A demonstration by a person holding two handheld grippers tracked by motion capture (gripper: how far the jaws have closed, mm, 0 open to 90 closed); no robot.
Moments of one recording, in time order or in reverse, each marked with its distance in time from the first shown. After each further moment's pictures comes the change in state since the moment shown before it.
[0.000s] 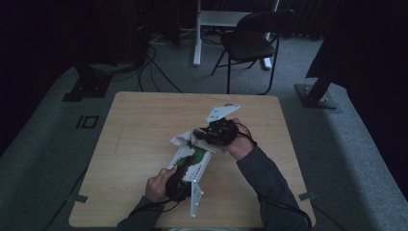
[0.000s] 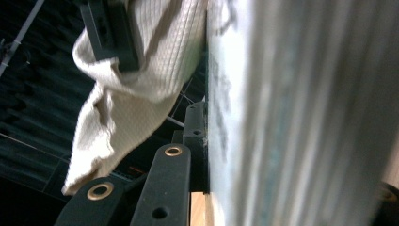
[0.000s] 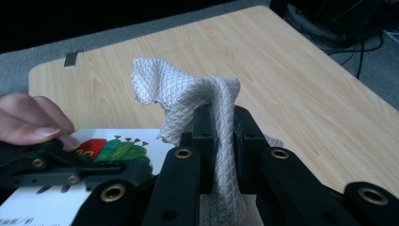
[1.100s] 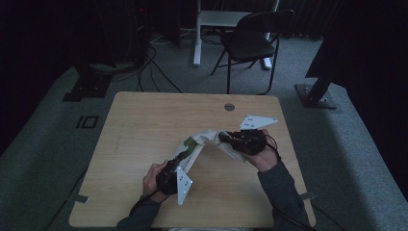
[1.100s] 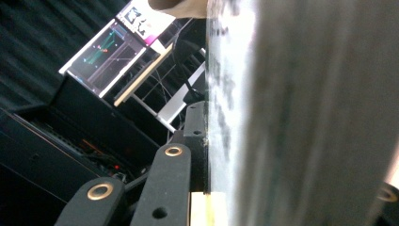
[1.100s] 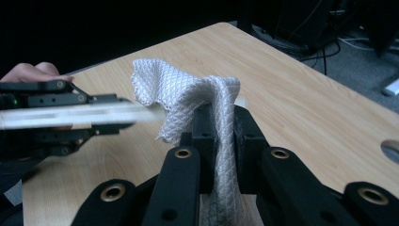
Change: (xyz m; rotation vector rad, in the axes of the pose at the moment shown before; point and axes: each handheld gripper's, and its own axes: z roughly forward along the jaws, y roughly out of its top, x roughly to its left) left arm 0.024 -0.022 0.004 0.036 -0.080 -0.294; right arm -0.011 -0.060 -0.054 -0.140 -0.090 0.125
